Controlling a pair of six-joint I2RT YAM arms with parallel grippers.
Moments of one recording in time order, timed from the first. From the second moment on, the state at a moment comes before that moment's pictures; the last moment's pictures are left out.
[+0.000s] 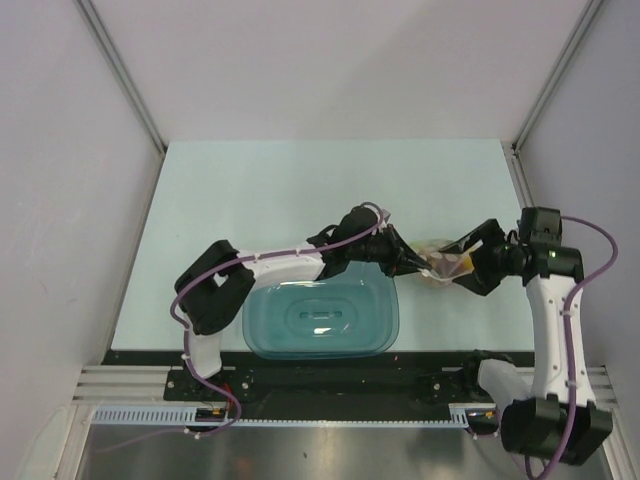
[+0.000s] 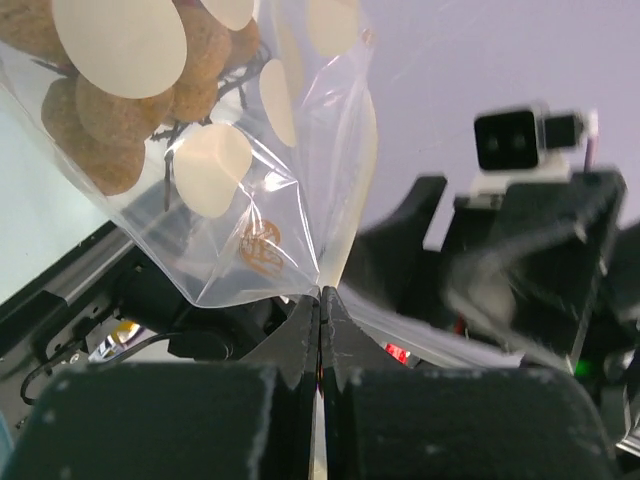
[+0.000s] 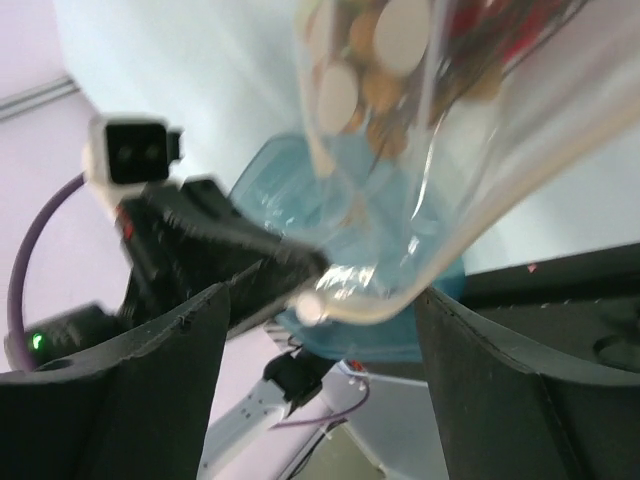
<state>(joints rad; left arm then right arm) -0.94 1.90 1.25 0.28 0.51 -1.64 -0.20 1.00 1.03 -1.08 -0.49 0.84</state>
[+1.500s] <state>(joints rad) -1.01 1.82 1.14 0.30 0.35 -1.79 -0.03 0.54 0.66 -0.88 -0.50 1.36</state>
